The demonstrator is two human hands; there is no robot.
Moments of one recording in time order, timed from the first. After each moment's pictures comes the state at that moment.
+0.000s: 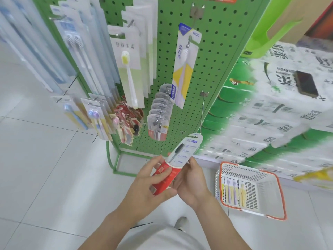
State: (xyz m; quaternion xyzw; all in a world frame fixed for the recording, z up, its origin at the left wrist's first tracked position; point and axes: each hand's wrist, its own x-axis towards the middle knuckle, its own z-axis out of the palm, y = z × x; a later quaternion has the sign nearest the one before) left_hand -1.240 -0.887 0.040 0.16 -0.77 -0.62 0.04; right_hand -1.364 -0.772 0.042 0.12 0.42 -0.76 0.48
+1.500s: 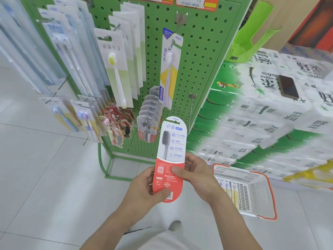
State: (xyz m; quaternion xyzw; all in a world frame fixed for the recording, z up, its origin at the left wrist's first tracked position) left_hand -1.250 -0.854 0.048 0.22 -0.58 -0.78 0.02; right_hand -1.392 -0.715 0.061 -0.10 0.63 -0.66 0.40
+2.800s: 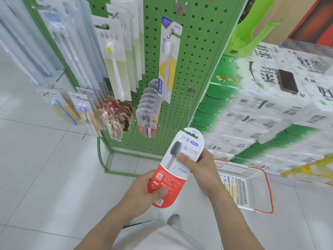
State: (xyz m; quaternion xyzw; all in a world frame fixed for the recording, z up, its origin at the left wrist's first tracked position) left_hand -1.239 -0.851 0.030 0.24 -0.66 -0.71 -0.07; right_hand -1.385 -0.709 0.069 -0.08 0.68 -0.67 0.28
